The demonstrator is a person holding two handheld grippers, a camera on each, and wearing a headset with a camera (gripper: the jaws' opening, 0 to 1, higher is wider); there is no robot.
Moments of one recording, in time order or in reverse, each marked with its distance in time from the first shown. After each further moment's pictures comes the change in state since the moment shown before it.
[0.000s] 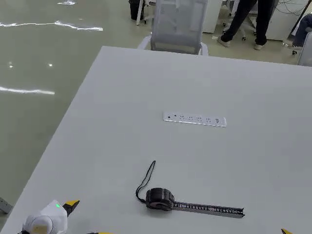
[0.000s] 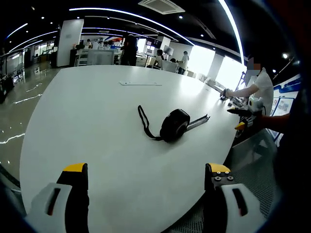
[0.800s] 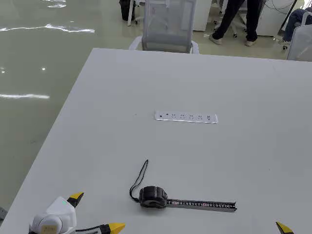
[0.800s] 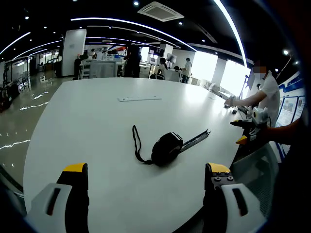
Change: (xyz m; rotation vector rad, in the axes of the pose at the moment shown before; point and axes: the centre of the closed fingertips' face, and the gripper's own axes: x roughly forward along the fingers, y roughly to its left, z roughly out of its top) left arm 0.012 -0.039 0.058 0.007 -0.084 0.070; right arm -0.007 -0.007 0.006 0.028 -0.043 -0.024
